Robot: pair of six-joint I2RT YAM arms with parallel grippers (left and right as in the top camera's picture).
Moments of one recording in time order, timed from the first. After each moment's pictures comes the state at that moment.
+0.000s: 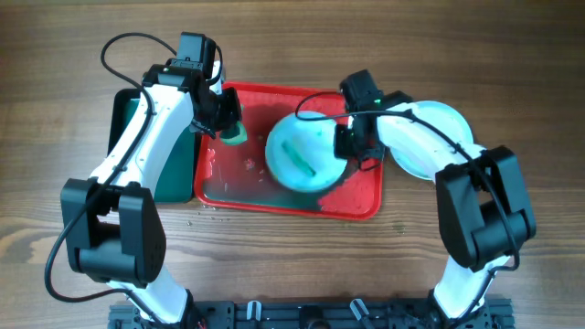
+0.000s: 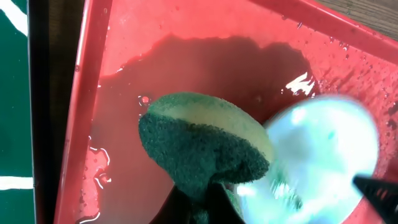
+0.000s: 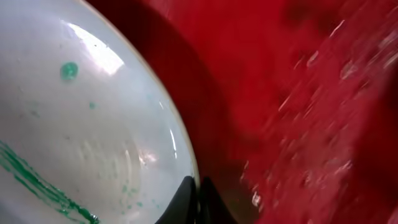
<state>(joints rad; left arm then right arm) -0.16 1.83 1.43 -0.90 0.18 -0.36 0.40 1.95 1.27 -0.77 -0.13 0.43</state>
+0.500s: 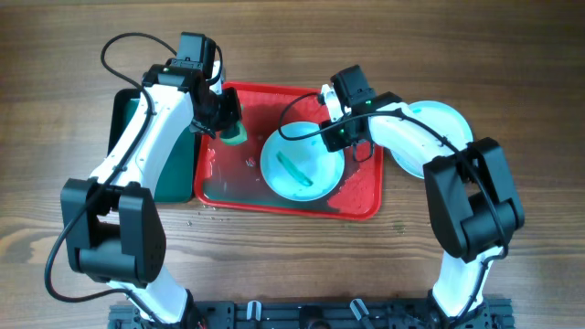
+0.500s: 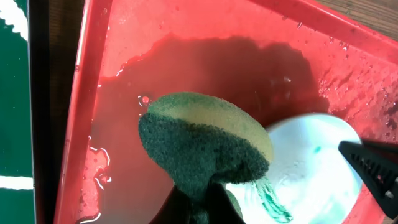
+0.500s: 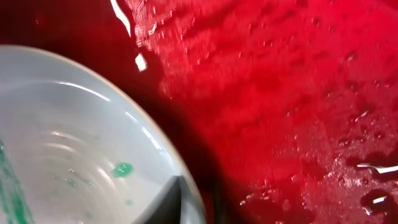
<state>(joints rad) -0.16 1.83 1.43 -0.90 0.18 -0.36 0.41 2.01 1.29 -0.55 -0.18 0.04</state>
